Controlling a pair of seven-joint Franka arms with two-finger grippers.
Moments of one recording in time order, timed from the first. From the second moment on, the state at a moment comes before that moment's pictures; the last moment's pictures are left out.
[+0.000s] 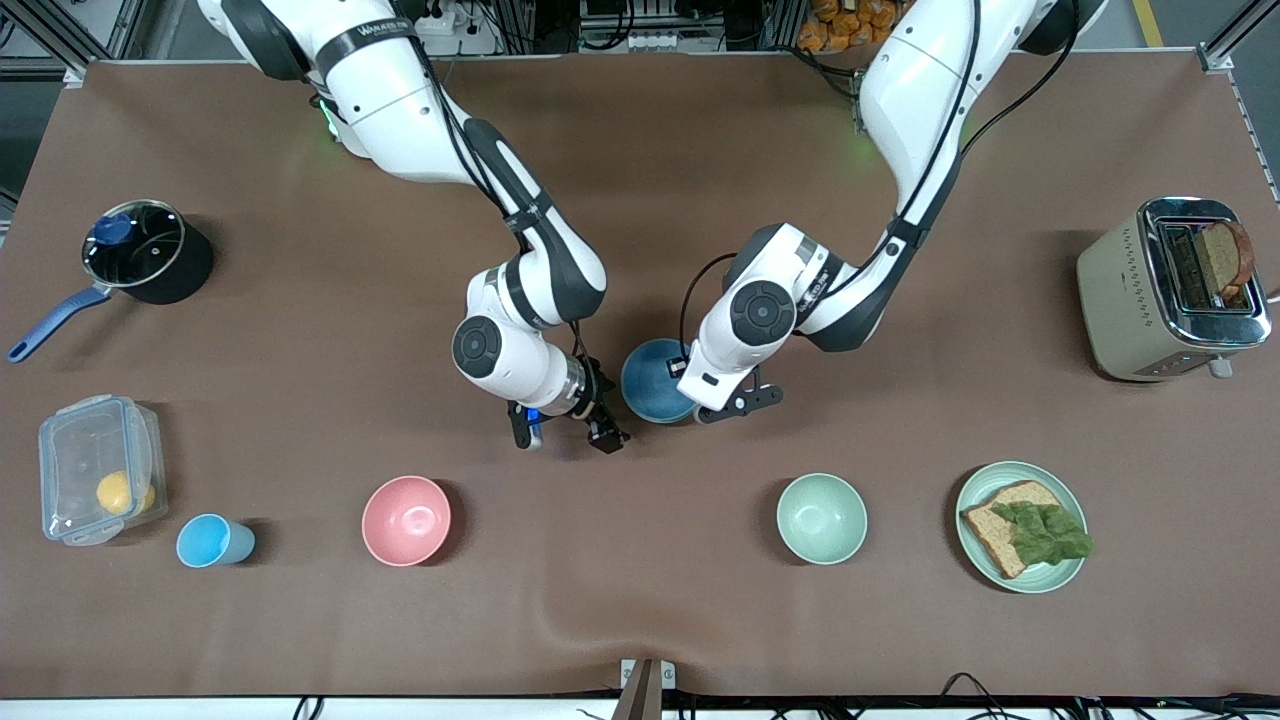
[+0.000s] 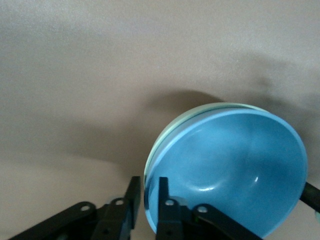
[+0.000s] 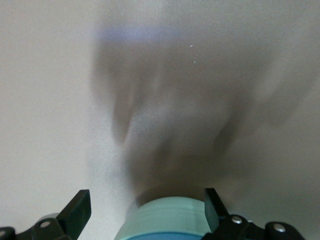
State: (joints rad) left arm -0.44 0.69 -0.24 -1.59 -0.06 2.22 -0.89; right arm 0.67 0.82 -0.08 -1.49 0.66 2.45 1.41
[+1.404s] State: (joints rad) left arm -0.19 0.33 -0.22 -1.55 0.09 1.93 -0.71; right arm 0.64 0.78 -0.12 -1.37 0.57 2.16 1.34
